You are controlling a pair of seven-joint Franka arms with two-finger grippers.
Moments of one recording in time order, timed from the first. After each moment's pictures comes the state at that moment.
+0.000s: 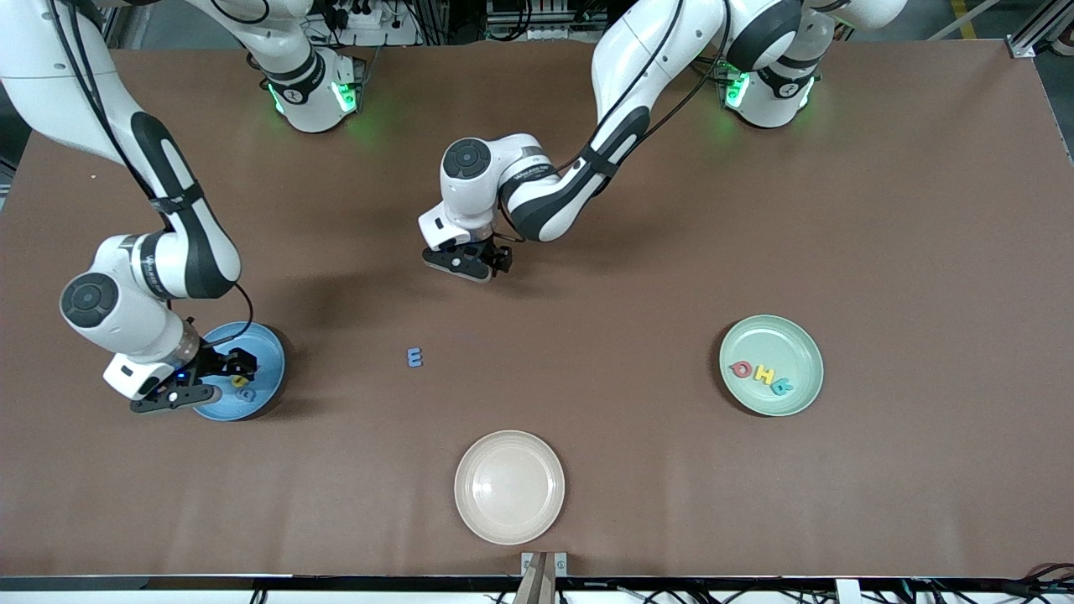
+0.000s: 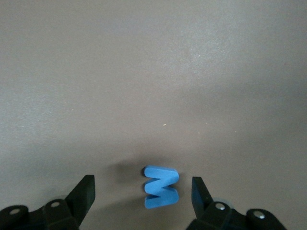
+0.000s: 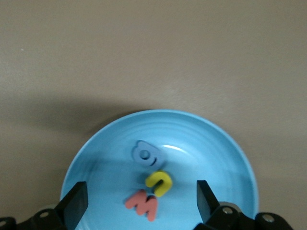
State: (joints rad) left arm -0.89 0.98 -0.20 -1.24 0.21 2.32 -0.79; right arm -0.19 0.57 0.14 -1.87 -0.20 2.52 -0.10
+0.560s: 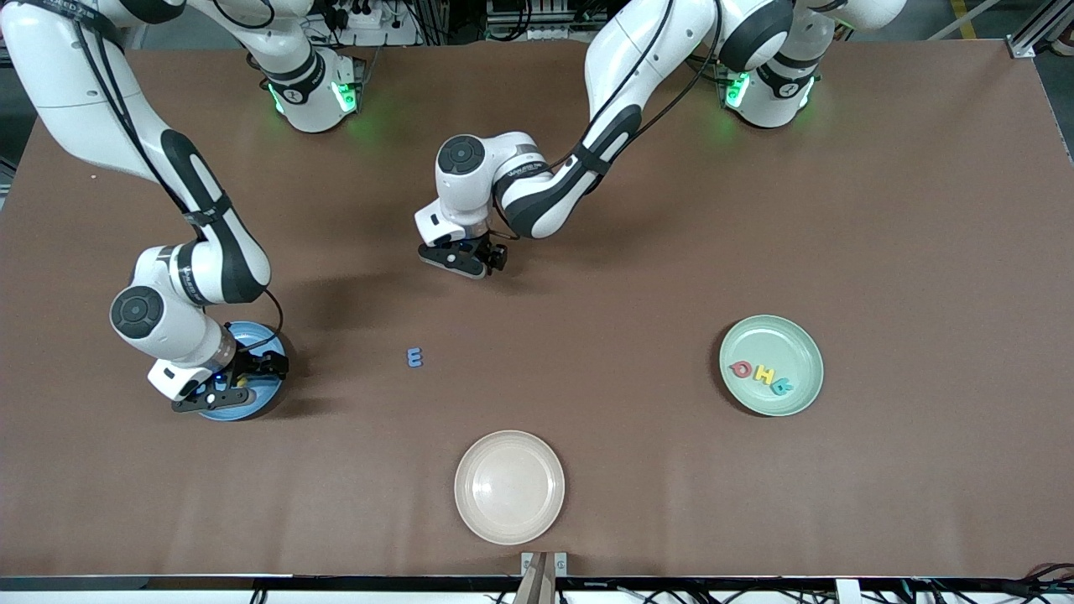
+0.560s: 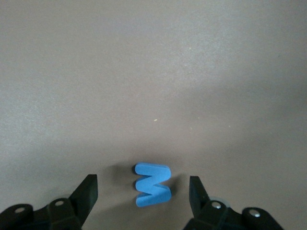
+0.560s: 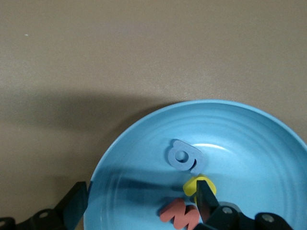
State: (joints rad) left arm -0.91 0.98 -0.18 -1.23 0.21 2.32 -0.79; right arm -0.16 0.62 0.14 -1.87 -0.20 2.54 -0.02
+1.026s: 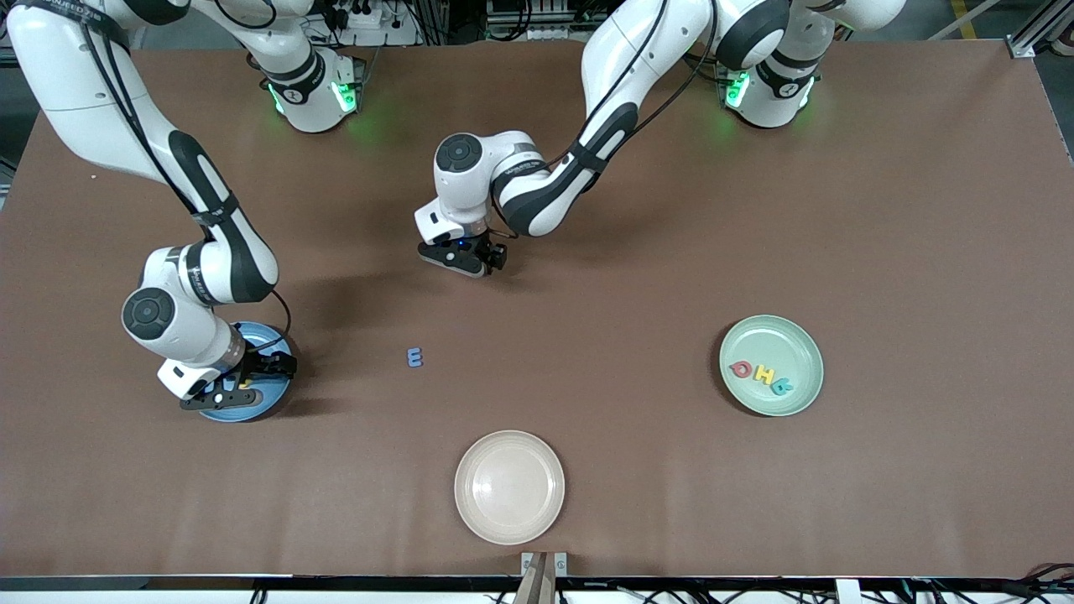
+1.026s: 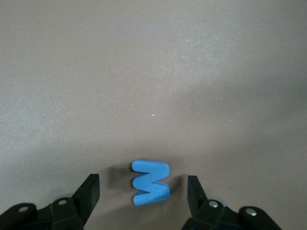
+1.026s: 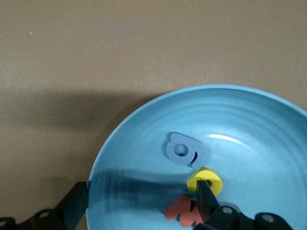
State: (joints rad) left arm -0.93 0.99 -0.16 -1.23 0.21 2.32 -0.79; right arm -0.14 0.62 0.14 -1.87 -0.20 2.52 0.03
